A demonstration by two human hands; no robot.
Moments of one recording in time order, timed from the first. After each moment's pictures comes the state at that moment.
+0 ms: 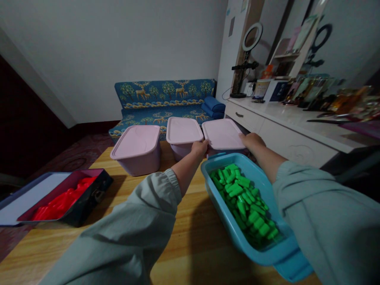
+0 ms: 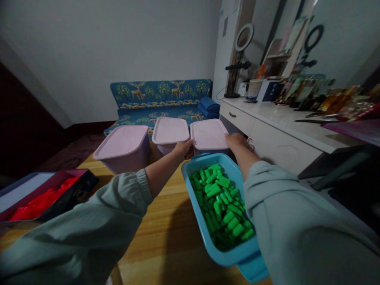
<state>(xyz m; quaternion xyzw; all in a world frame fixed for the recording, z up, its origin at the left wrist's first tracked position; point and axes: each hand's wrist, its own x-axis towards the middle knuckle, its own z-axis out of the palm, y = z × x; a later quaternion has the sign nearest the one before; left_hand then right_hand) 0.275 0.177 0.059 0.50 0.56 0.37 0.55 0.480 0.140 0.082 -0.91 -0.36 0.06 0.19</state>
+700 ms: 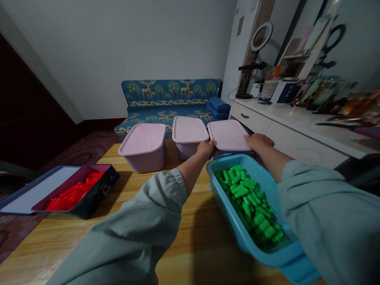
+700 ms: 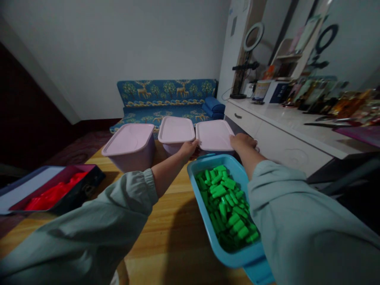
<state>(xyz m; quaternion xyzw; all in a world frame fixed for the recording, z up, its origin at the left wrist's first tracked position) 0.270 0.181 0.052 0.55 0.53 0.33 0.55 0.474 0.148 0.090 -0.93 -0.35 0.01 0.11</state>
